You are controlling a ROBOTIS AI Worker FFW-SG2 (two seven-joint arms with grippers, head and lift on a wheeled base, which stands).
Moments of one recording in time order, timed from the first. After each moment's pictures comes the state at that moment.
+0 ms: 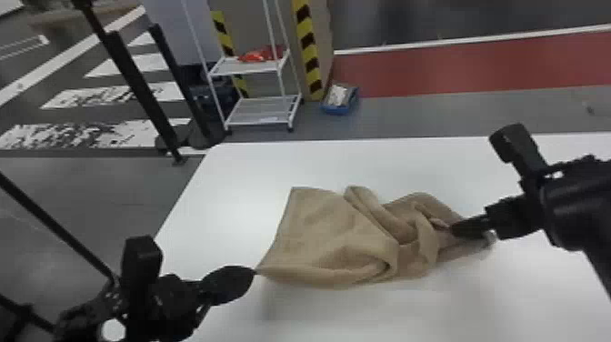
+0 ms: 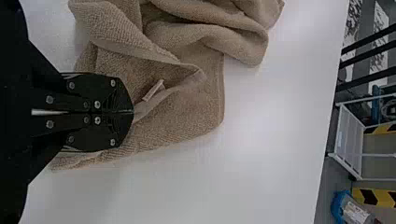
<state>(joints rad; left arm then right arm) 0.48 0.00 0.51 -2.27 -0.34 0.51 -1.16 -0.42 -0.01 0.21 -1.48 0.48 1.21 1.00</state>
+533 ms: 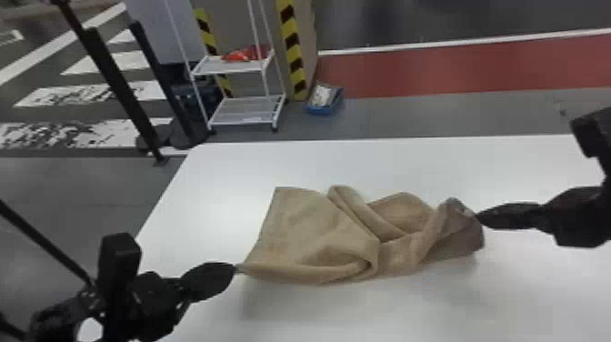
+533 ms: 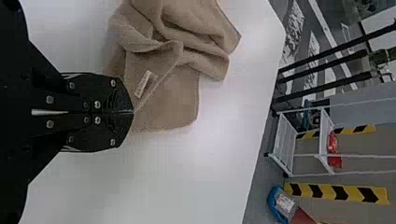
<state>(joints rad) 0.45 0.00 0.51 -2.25 -0.36 0.51 -1.15 -0.17 -0.16 0.06 -1.93 0.49 1.12 1.23</state>
